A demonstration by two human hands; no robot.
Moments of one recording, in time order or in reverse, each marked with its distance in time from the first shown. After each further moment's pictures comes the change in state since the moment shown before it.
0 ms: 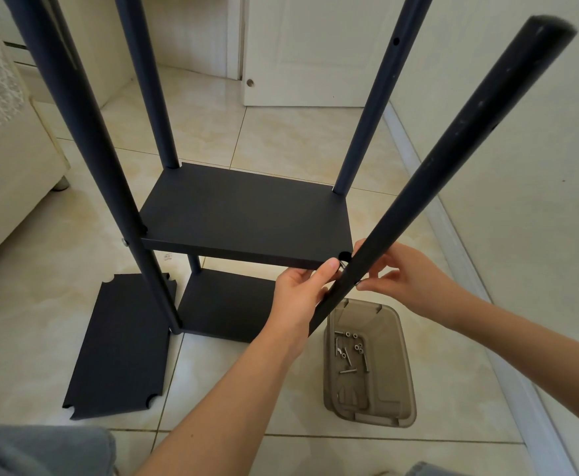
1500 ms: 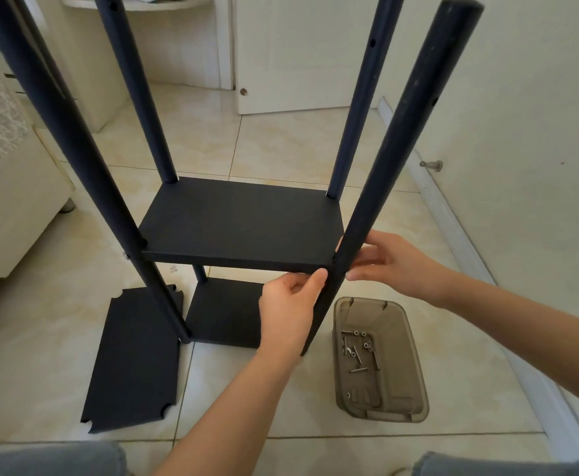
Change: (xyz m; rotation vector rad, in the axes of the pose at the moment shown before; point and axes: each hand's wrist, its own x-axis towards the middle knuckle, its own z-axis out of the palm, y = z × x) left_hand -0.026 0.018 -0.008 0.466 0.197 0.121; right_hand 0.015 -0.006 0.002 0.276 -0.117 -0.004
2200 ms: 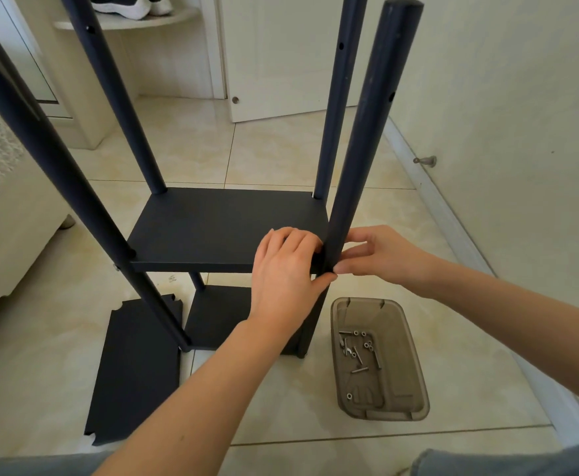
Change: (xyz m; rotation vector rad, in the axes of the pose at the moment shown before) left_hand 0.024 0.023 0.001 0.890 0.078 0.811; right_hand 0.004 0.005 -0.012 0.096 -0.011 0.106
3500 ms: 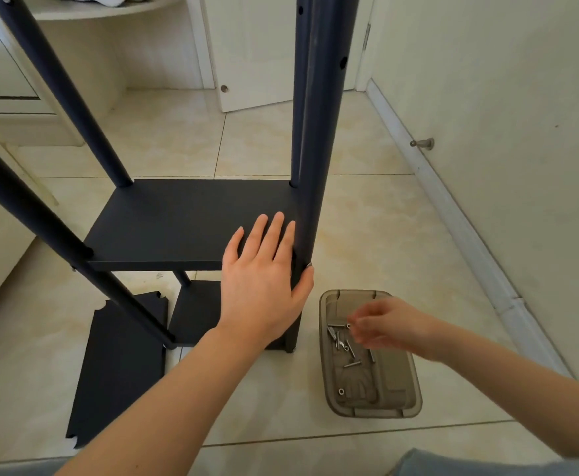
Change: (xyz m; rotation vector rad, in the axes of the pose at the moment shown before) left_hand -0.007 0.000 0.013 0.367 -0.107 0.018; right_hand -0.032 0.134 0.024 0.327 -0.052 0.477
